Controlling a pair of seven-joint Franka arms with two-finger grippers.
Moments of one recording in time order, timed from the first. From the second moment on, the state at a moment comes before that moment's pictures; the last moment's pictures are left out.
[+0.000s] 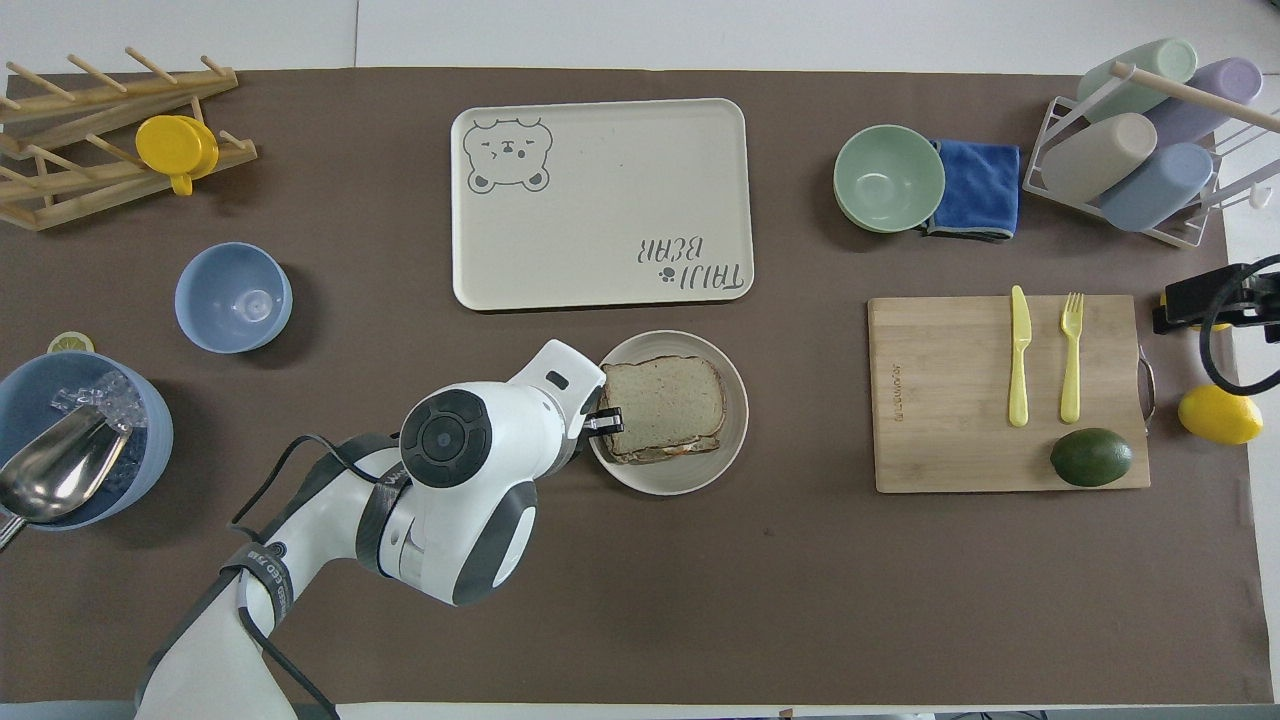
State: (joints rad) left arm -0.73 0.16 0.03 -2.24 -0.30 2.56 -0.54; right arm 0.03 -0.02 -0.16 -1.66 0.01 1.58 -0.02
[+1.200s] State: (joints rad) left arm -0.58 0.11 0.06 -1.99 -0.40 2.26 -0.54; right arm 0.03 -0.02 -0.15 -1.68 0.01 1.58 -0.02
